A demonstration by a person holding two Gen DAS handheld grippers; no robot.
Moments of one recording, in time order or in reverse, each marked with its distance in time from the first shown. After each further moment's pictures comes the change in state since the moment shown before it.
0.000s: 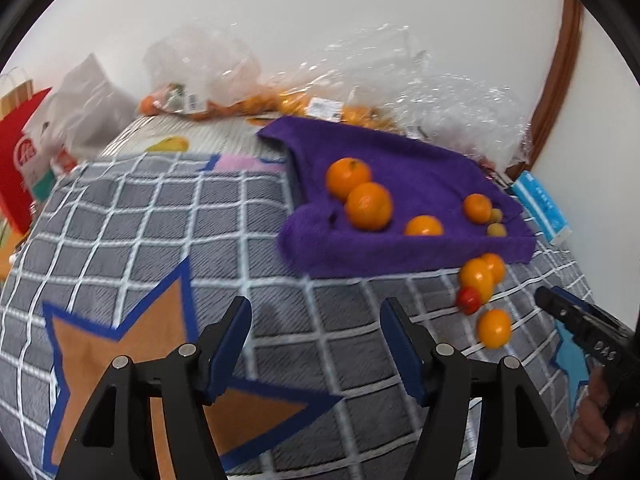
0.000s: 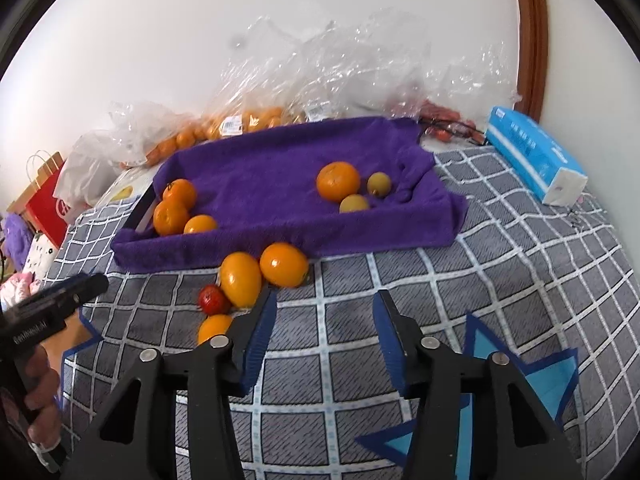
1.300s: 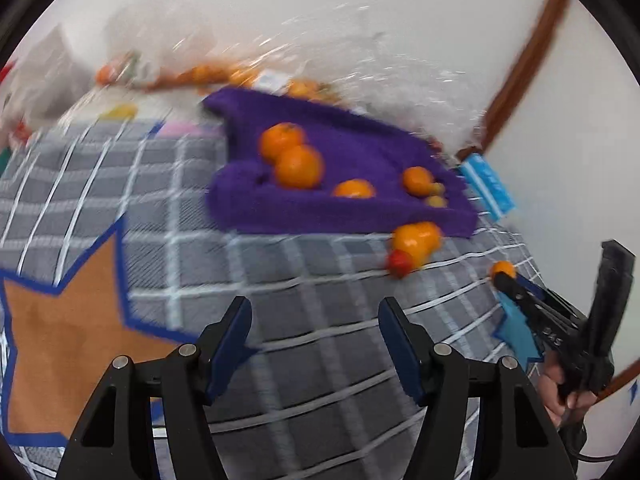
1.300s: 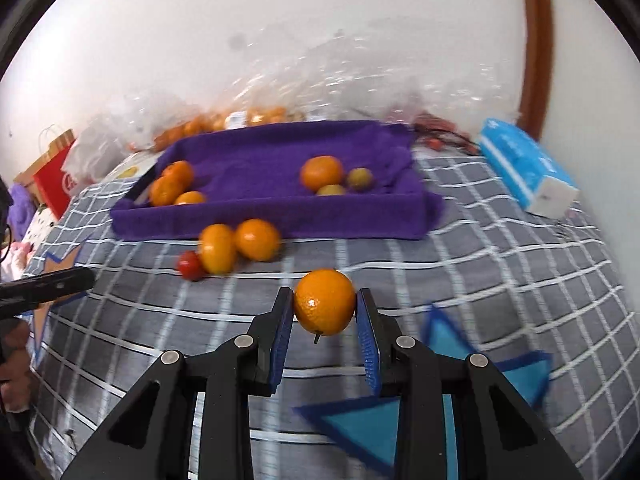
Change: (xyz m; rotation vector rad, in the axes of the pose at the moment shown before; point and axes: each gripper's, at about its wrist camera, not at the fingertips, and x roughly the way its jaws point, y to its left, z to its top) left arm -0.012 -0.033 -0.010 0.019 0.068 -0.209; right arm -0.017 -0.037 -0.018 -0.097 -0.068 -0.015
